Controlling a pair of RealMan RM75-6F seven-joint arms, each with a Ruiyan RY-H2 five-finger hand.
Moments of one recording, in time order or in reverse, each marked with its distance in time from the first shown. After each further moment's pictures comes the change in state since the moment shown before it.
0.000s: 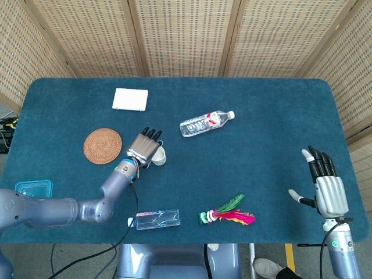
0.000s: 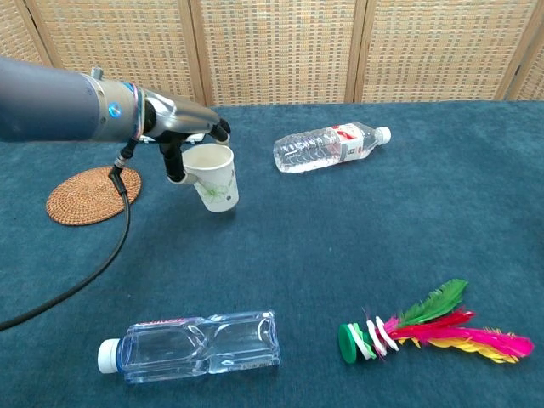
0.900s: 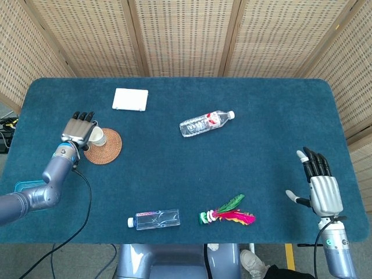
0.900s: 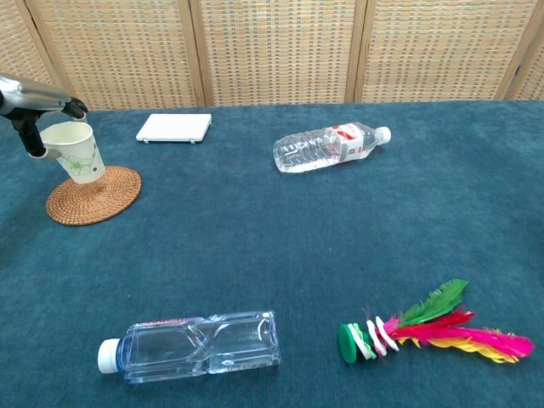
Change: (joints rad) left arm 0.237 0.141 0.088 0.263 0.111 -0.149 -0.216; right arm 0.003 -0.020 0.010 -0.005 0.018 -0.047 -0.073
